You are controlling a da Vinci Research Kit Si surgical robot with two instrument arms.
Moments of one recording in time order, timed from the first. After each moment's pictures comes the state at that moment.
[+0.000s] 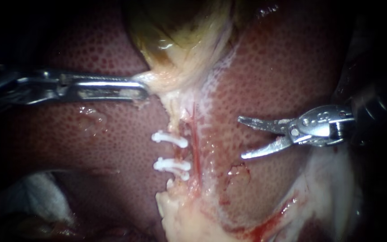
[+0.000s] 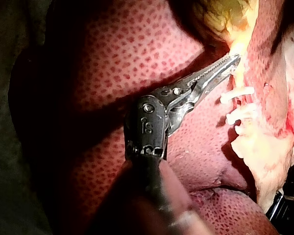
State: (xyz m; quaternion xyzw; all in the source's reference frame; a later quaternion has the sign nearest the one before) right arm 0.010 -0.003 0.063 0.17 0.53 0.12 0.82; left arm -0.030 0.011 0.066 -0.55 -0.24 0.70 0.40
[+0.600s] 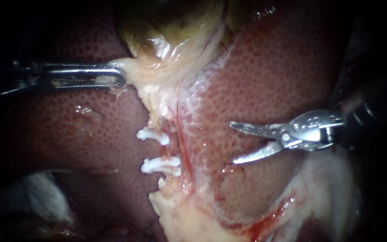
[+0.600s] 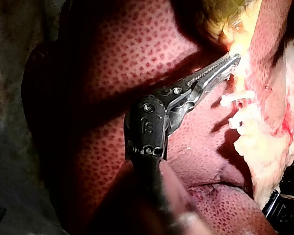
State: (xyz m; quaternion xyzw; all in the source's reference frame) right arm 0.013 -0.006 0.067 0.20 0.52 0.11 0.82; left arm -0.029 0.011 0.063 -0.57 -0.22 0.69 0.39
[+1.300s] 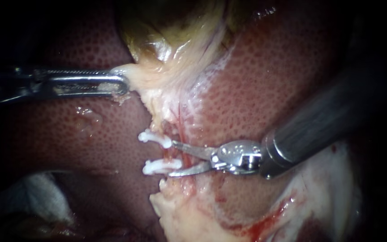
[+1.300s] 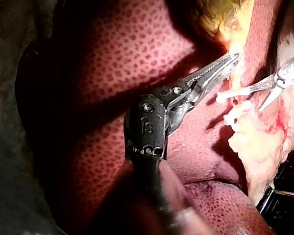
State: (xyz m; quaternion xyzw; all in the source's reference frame) right arm 0.022 -0.011 0.078 0.28 0.49 0.13 0.81; left arm -0.030 0.010 0.062 -0.57 -0.22 0.69 0.39
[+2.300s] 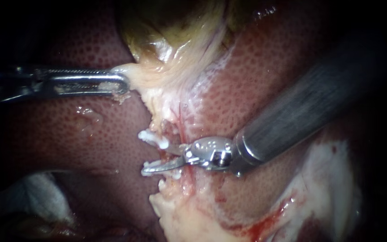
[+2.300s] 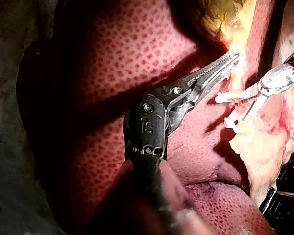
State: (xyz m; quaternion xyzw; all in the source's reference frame) right arm 0.027 -0.011 0.080 0.32 0.49 0.13 0.80; left arm -0.030 0.010 0.063 -0.57 -0.22 0.69 0.39
